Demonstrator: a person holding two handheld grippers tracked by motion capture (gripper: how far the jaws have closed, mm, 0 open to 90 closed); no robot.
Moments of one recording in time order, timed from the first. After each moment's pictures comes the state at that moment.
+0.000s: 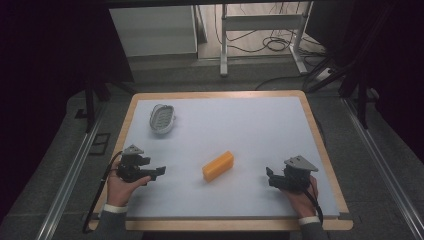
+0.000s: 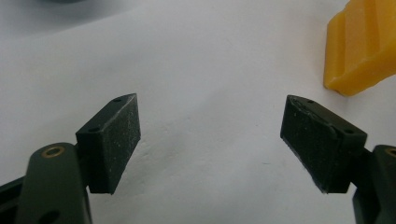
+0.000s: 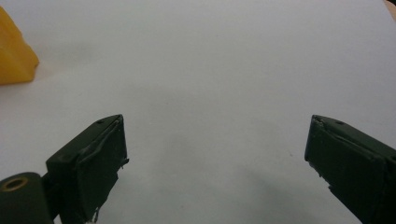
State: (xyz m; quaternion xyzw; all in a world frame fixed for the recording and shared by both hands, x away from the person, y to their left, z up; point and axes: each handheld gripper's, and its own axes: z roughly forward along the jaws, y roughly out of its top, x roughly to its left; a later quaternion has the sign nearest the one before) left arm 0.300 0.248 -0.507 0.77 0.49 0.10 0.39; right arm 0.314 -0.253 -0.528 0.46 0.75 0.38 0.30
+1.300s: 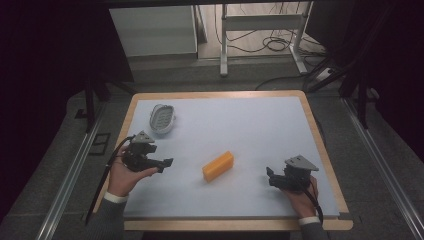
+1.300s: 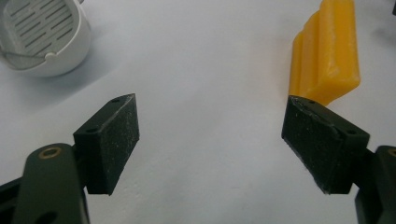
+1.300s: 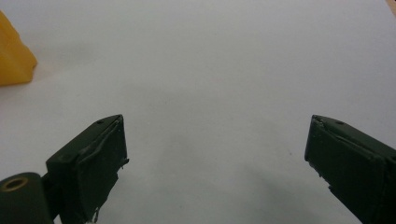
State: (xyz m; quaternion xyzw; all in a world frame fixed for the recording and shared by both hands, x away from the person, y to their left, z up) left arm 0.309 0.211 -0.443 0.82 0.43 0.13 0.35; right arm 0.315 -0.254 -0.528 0.47 0.74 0.38 0.29
